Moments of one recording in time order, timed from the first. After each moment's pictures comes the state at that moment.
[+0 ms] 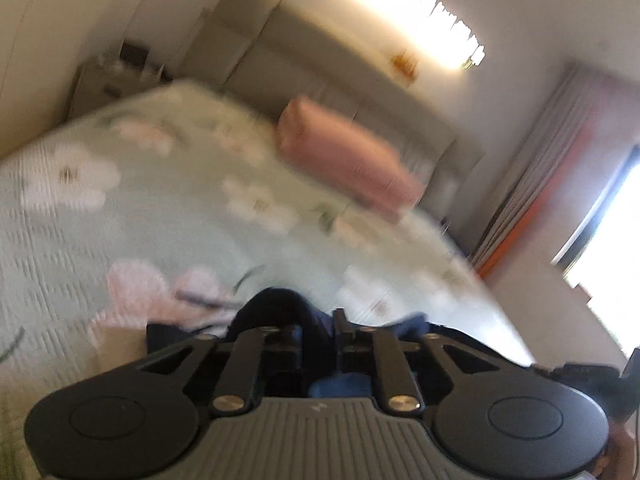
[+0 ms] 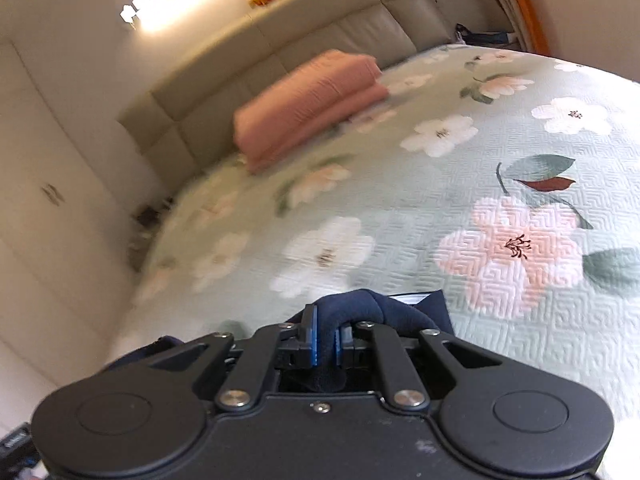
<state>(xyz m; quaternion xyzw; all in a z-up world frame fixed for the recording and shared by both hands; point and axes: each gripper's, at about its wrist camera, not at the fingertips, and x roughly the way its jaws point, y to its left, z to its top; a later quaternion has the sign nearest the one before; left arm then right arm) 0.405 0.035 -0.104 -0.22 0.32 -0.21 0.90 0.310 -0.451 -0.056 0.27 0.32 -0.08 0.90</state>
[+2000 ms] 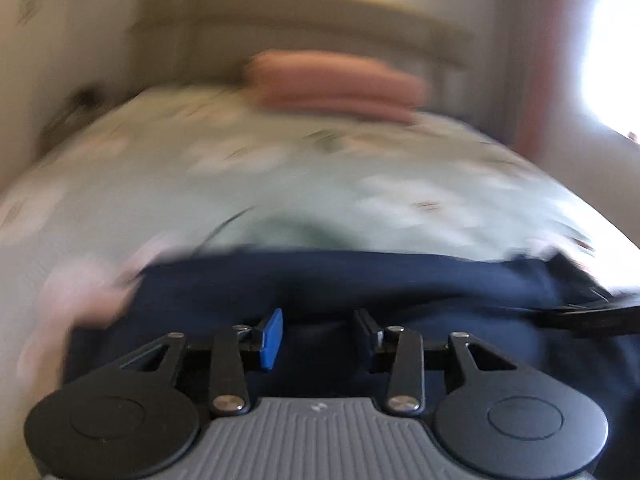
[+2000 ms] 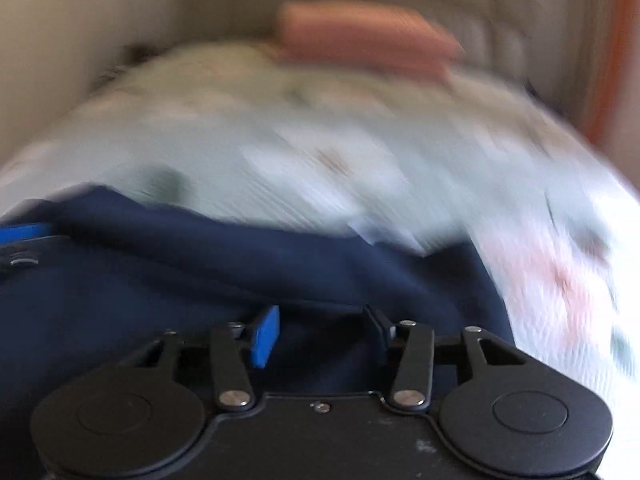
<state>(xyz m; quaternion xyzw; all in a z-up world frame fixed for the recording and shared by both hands) 0.437 -0.075 -0.194 -0.02 0.34 -0.17 0.92 0.377 -0.375 -0.172 0.08 0.40 -0.06 0.91</state>
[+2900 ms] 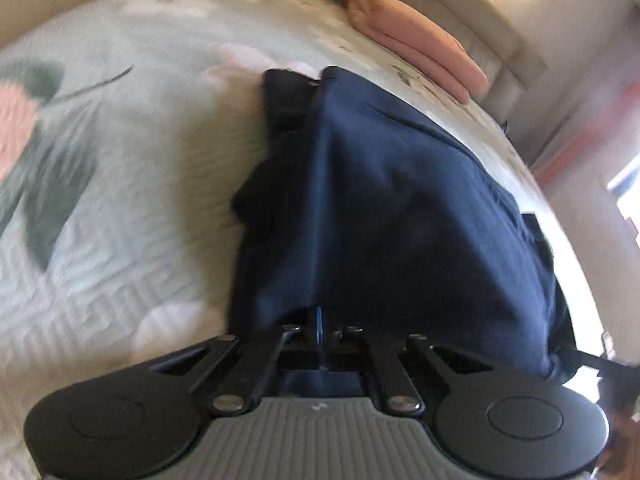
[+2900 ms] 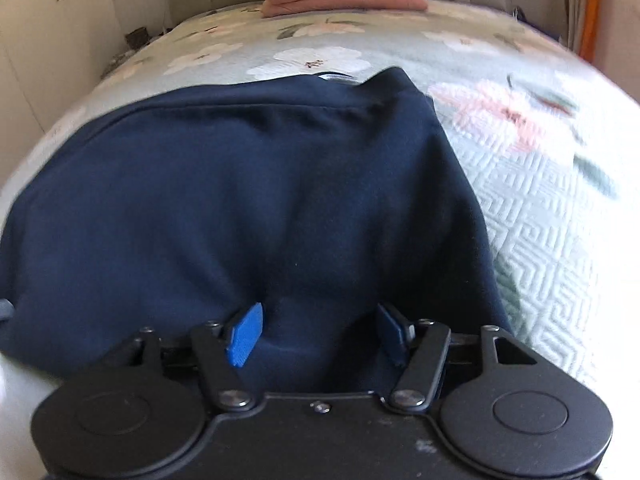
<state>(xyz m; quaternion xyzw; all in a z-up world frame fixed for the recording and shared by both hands) 0.275 0.071 -0.209 -0.21 0.47 -0.16 0.84 0.225 -0.358 -0.174 0.06 0.45 -0.06 0.89</state>
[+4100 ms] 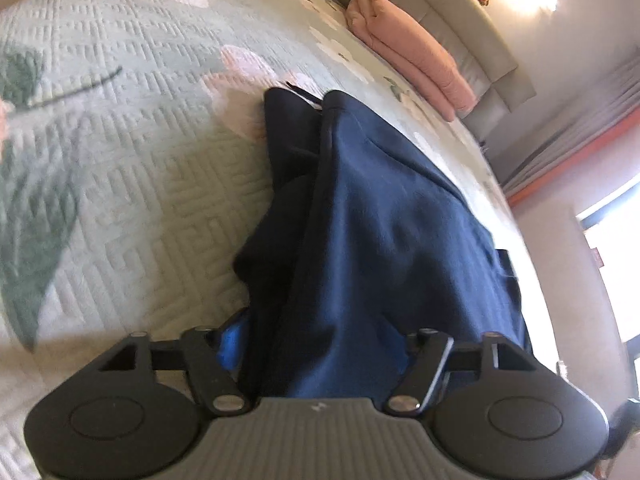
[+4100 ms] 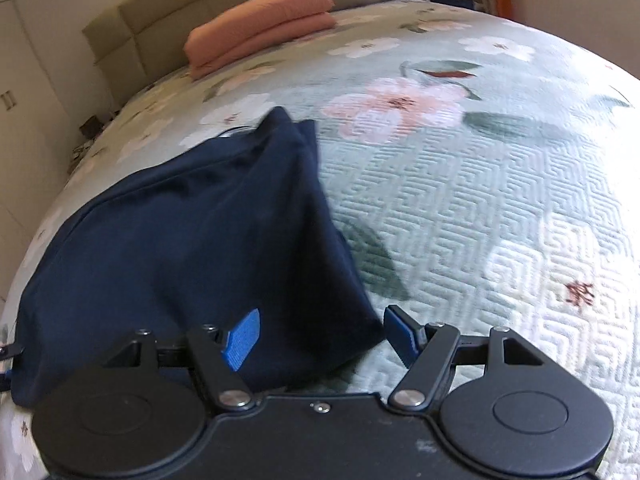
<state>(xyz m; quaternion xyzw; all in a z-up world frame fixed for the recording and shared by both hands) 0.320 0.091 -0.210 -0.25 0.47 -0.19 0.82 0.155 -0.431 -0.148 0.19 0.38 -0.10 0.90</state>
